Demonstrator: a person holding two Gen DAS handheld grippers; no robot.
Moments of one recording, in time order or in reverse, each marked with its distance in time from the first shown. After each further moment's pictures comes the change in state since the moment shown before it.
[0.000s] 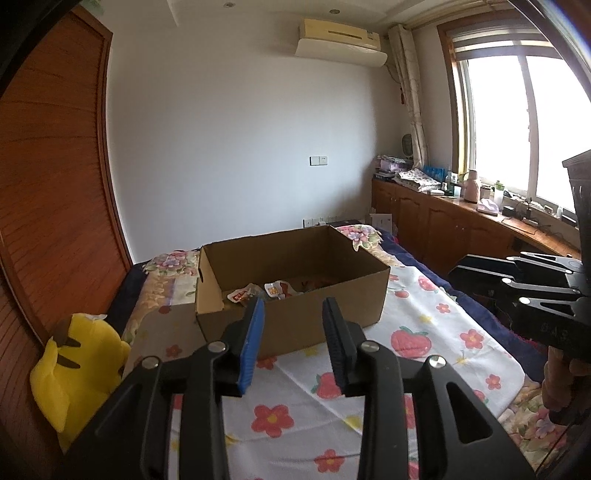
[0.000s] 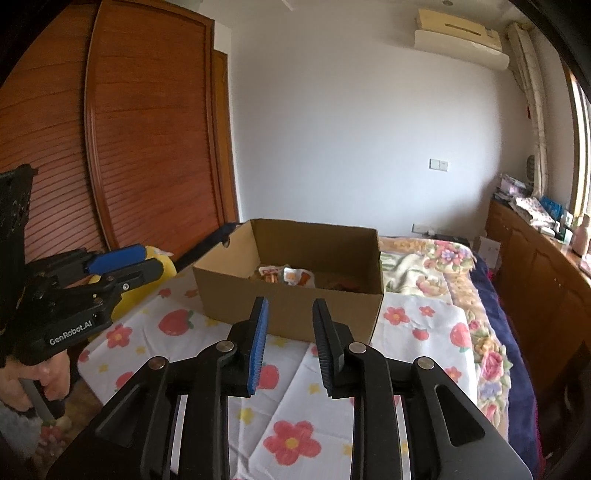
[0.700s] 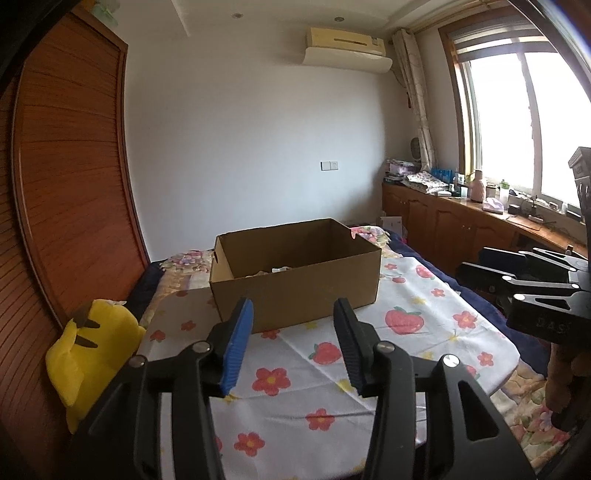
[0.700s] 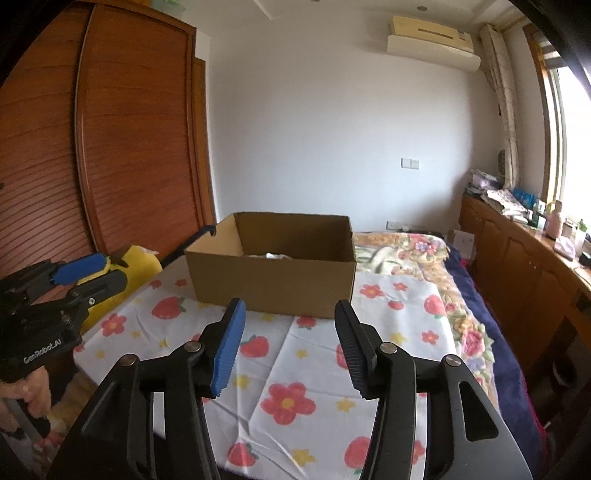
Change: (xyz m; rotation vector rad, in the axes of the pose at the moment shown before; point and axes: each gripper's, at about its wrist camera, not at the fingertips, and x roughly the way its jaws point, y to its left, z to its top) left arm -0.056 -0.023 -0.041 0.003 -0.036 0.067; right arm -0.049 0.014 -0.041 0.037 -0.025 -0.105
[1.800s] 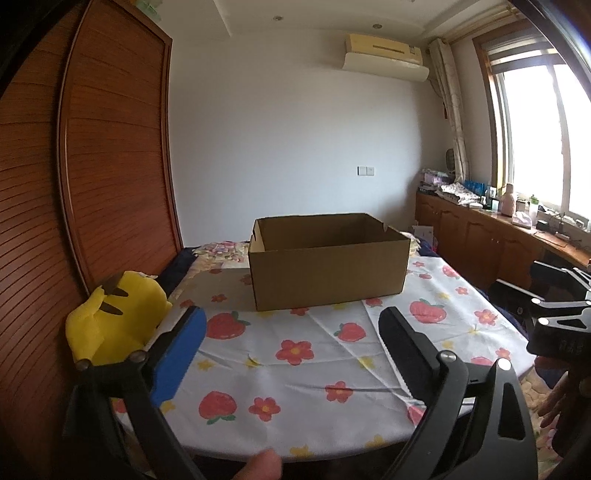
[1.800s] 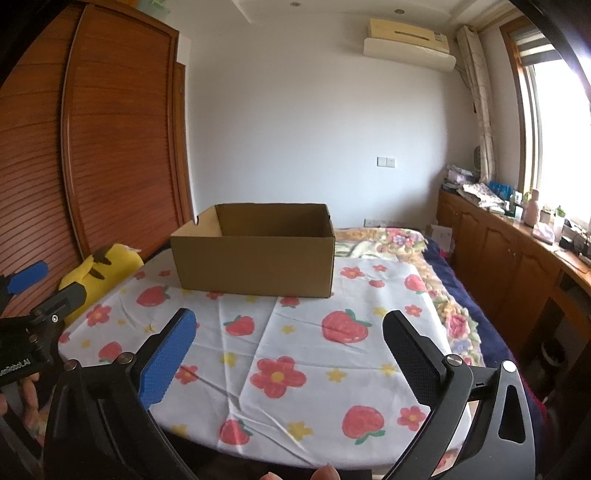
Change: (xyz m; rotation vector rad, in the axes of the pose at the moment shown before) left arm -0.023 0.003 -0.043 -0.078 -0.016 0.142; right arm -0.018 0.004 -0.040 0.036 -0.024 -0.088
